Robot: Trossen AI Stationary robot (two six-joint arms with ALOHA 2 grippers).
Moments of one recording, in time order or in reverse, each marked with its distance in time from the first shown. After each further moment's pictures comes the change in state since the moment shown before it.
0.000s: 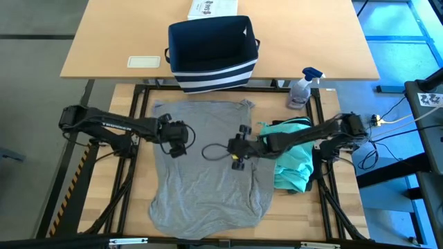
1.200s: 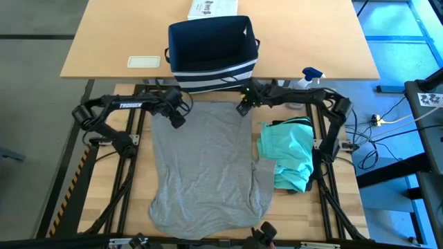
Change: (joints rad) left arm 0.737 0.189 -0.088 0.378 0.270 0.392; right arm -0.726 0.161 0.016 0.031 -0.278 0.026
